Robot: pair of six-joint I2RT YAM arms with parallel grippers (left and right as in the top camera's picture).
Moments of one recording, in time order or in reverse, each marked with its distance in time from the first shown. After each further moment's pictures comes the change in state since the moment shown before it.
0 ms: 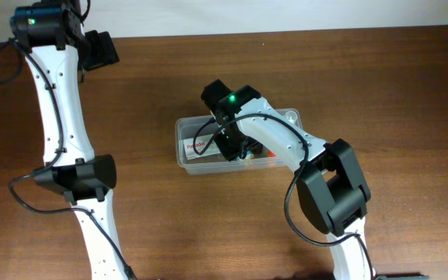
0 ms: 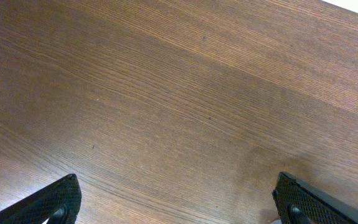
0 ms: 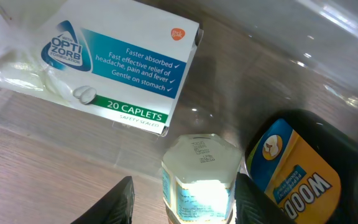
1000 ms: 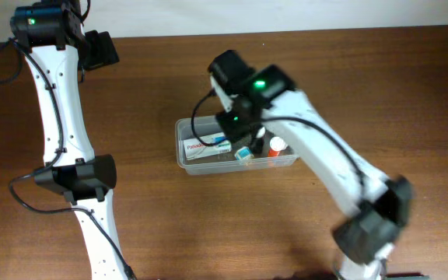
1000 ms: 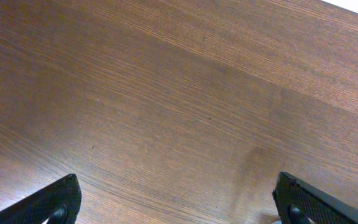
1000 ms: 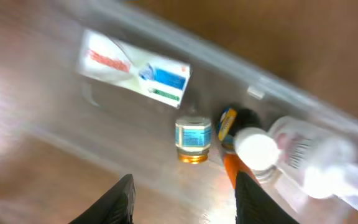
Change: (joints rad) left arm 0.000 0.000 0.000 0.000 0.000 0.000; right arm 0.000 -0.266 0.165 -0.139 -0.016 -0.018
